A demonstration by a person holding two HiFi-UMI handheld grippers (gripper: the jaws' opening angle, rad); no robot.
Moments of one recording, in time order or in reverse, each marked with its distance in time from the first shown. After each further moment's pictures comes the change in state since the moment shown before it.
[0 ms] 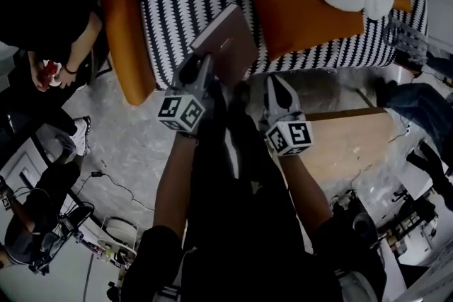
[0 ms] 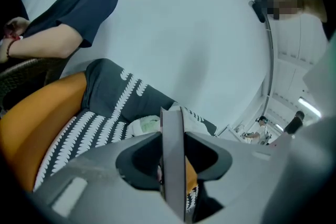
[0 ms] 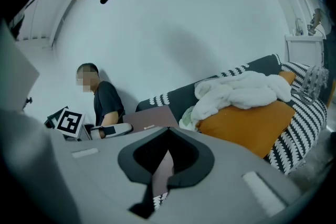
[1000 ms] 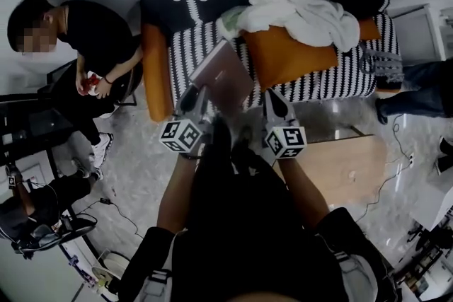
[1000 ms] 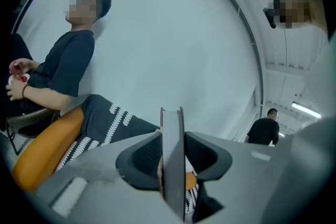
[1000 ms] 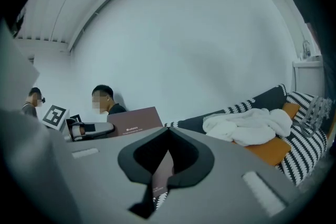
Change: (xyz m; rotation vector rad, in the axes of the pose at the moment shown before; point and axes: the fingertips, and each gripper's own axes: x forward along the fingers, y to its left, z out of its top) left arm -0.136 -0.132 0.101 0.048 -0.186 -0.036; right arm -0.120 0.055 0.119 -0.109 -0.192 0.082
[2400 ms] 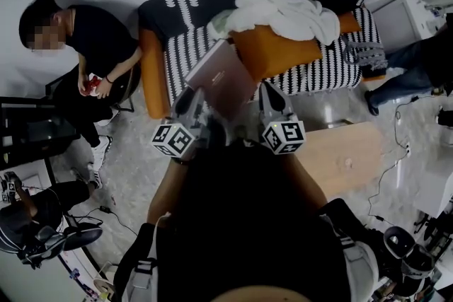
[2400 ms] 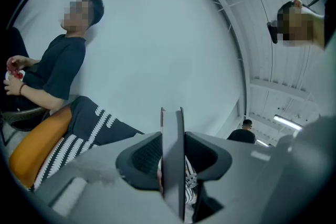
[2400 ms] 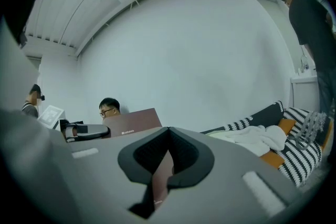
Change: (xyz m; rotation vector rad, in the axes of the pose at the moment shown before) left arm -0.084 -0.081 0.040 -0.053 -0.051 -0.160; right arm -0.083 0.054 0.065 -0.054 -0.132 0.002
